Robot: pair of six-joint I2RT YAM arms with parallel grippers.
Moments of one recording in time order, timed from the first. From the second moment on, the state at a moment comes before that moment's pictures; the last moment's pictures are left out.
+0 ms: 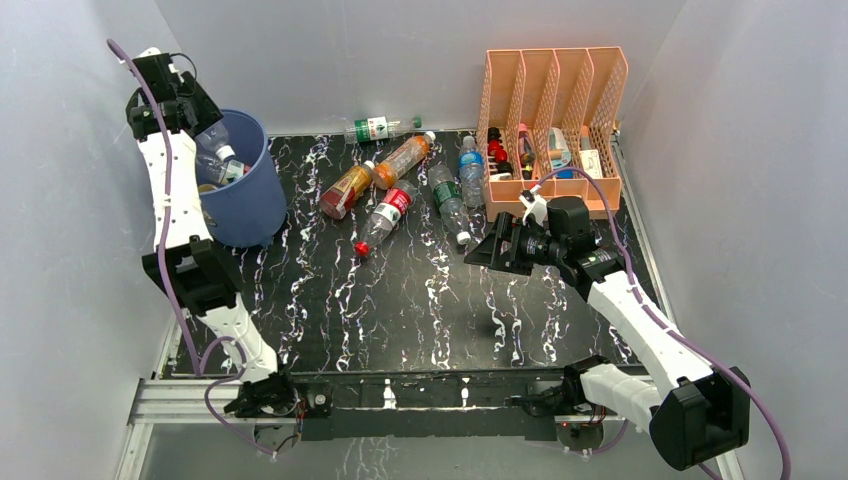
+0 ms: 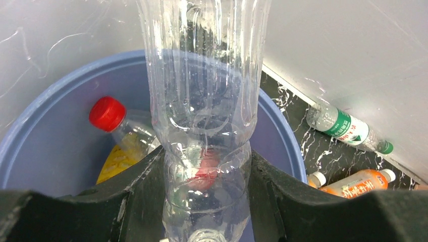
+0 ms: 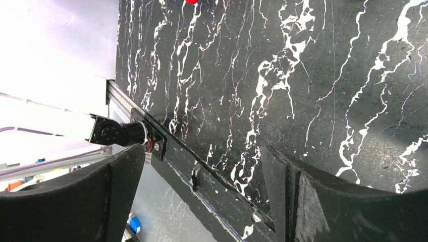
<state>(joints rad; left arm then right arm) 0.30 1.89 2.19 -0.88 -0.09 -0.34 0.37 1.03 0.79 -0.39 -0.60 0.63</state>
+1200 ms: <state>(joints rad) 0.30 1.72 2.28 -1.04 0.12 -0.36 0.37 1.05 0.79 -0.37 -0.62 0.62</state>
